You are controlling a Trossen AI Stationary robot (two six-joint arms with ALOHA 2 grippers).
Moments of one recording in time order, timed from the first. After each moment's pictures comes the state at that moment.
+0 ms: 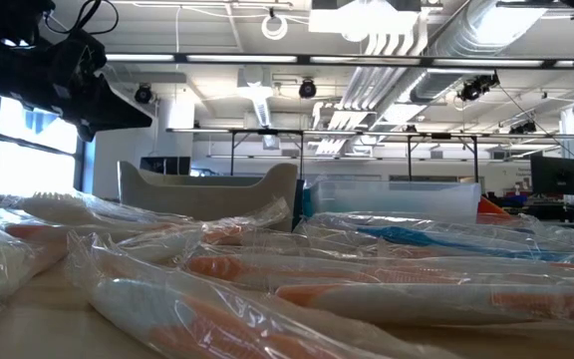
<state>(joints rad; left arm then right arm) 0.00 0.38 0.12 0.08 -0.39 -0.23 0.74 1.23 0.77 -1.08 -0.02 1.42</state>
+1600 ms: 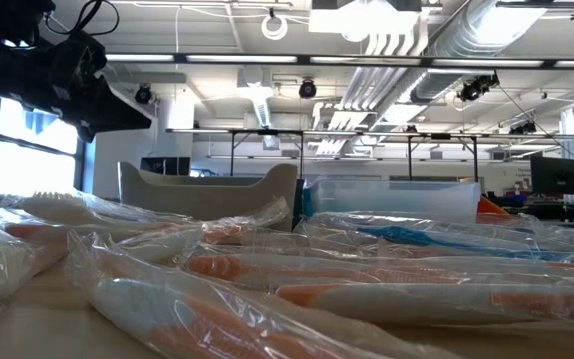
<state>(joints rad) 0.00 0.38 0.12 0.07 -0.39 -0.23 0.83 1.61 0.76 -0.81 0.02 1.28</state>
